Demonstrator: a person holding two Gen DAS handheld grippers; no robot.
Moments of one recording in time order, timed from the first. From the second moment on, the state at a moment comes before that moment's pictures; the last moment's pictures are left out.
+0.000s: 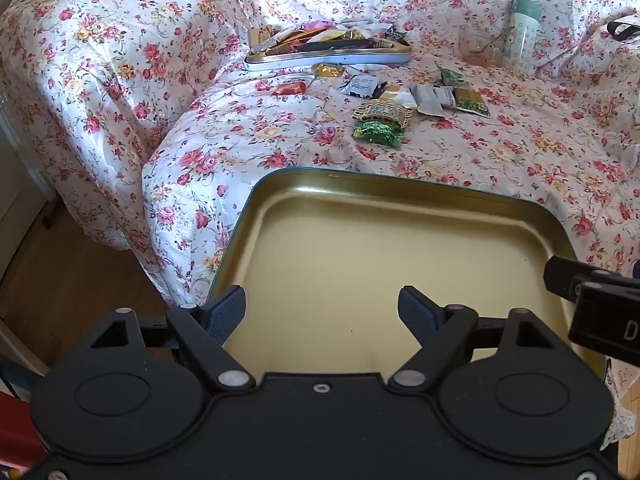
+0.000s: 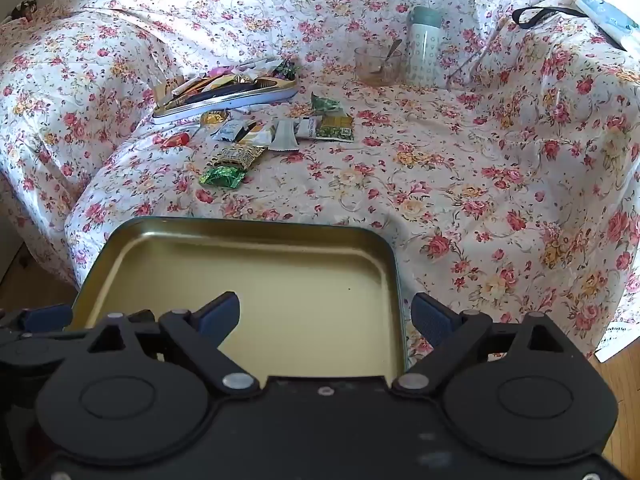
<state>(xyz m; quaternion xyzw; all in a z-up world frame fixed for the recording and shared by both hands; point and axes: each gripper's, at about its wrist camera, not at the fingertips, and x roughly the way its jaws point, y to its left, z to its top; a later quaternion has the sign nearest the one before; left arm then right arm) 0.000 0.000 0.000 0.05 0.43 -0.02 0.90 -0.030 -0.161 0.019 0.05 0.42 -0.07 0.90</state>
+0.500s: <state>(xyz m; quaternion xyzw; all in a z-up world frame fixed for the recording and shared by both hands) -0.009 -0.018 0.006 0.04 0.42 -0.01 0.91 -0.035 -0.163 0.024 0.06 0.40 -0.06 0.91</state>
